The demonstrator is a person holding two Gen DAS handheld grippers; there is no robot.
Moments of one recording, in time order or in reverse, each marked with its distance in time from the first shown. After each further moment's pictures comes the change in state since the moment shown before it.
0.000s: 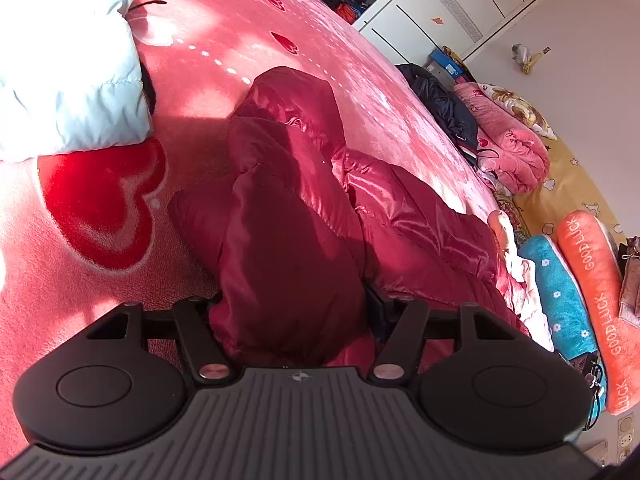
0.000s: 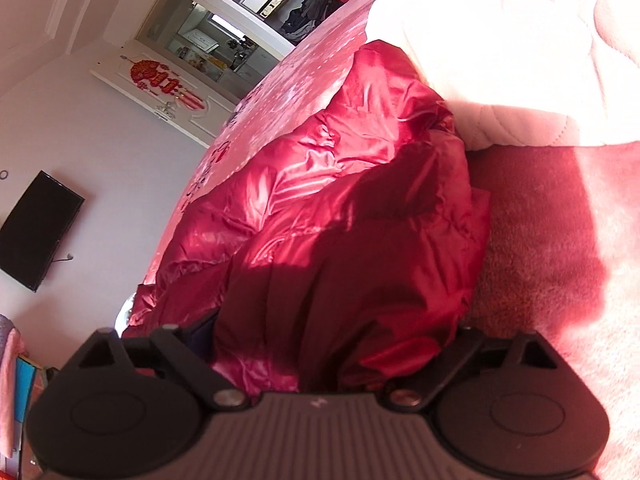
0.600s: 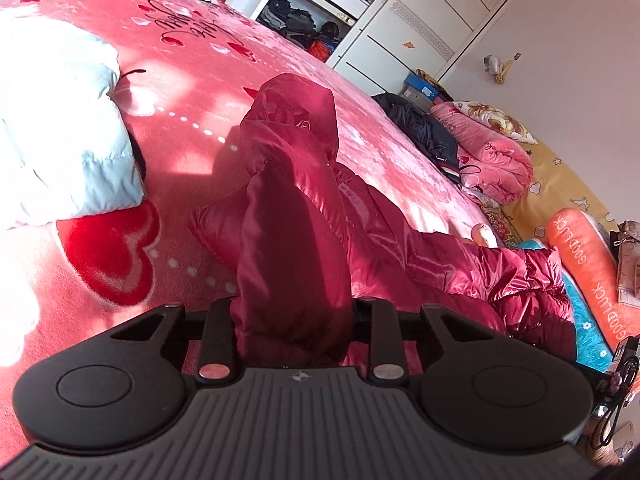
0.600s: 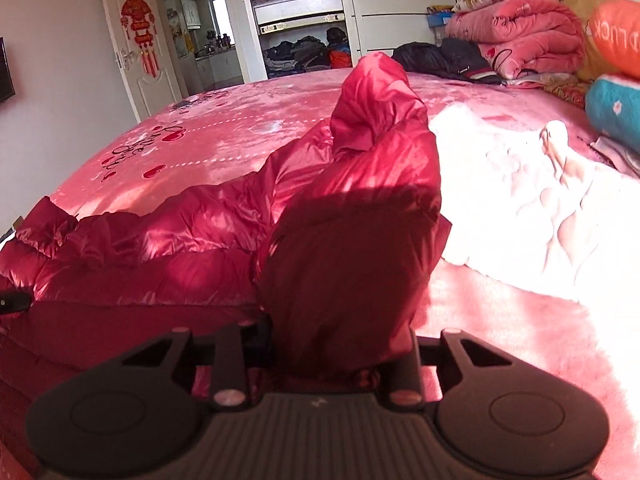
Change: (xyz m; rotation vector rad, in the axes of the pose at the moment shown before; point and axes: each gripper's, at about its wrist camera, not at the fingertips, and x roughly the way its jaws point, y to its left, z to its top) left arm -0.037 -0.017 -0.007 0.106 -0.138 -0.014; right arm -0.011 0.118 -0.040 -0.447 -0.172 -0.448
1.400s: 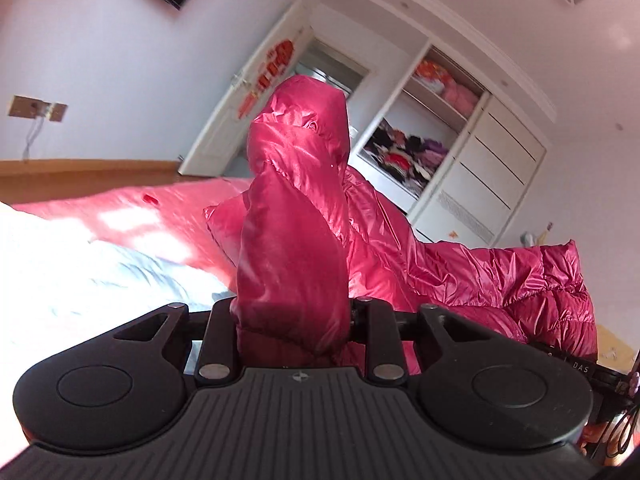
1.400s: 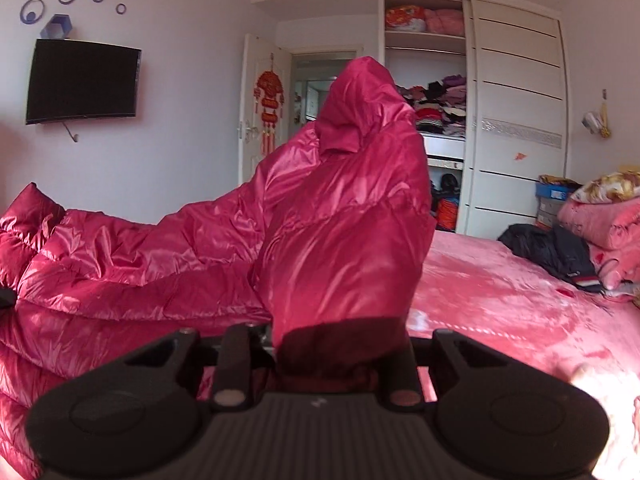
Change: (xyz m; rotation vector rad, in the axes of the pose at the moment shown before) left arm -0.179 0.056 0.034 -0.109 -0.608 0.194; right arm -0.016 0.195 0.136 -0.331 -0.352 0.260
